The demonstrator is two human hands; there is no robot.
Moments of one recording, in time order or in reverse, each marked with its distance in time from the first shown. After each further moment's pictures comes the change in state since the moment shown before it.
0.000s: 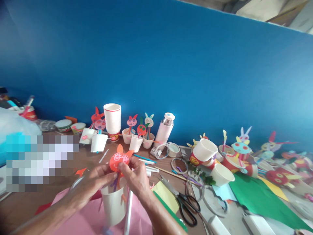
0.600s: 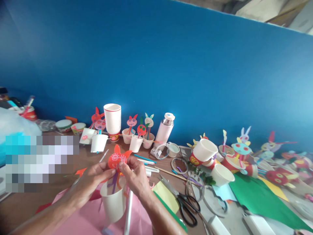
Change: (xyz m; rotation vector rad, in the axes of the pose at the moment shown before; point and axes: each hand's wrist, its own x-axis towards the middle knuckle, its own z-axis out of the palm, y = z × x) left_hand 0.004 -0.001 -0.003 -0.099 0.076 0.080; right_hand 0.001 0.007 -0.003 0.045 -0.072 -0.028
